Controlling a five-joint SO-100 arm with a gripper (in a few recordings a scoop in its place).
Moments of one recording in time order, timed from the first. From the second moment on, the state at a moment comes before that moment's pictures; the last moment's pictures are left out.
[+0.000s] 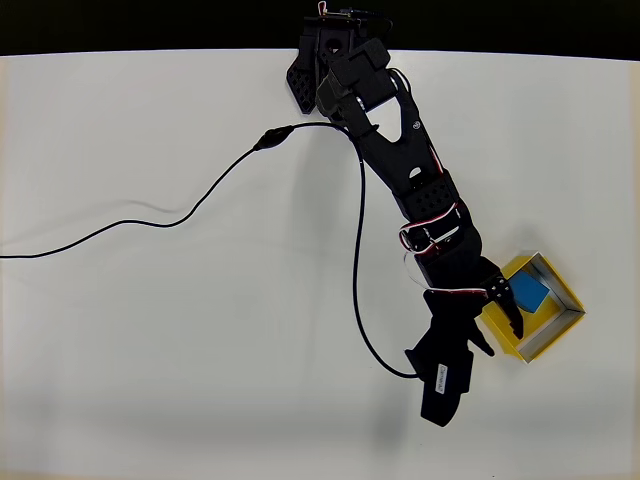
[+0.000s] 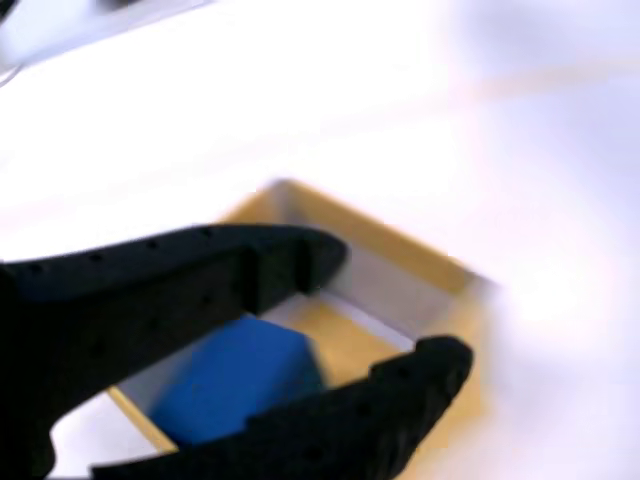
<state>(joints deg) -32.2 90.6 108.1 3.5 -90.1</state>
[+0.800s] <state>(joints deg) -1.1 141.7 157.9 20.6 -89.2</state>
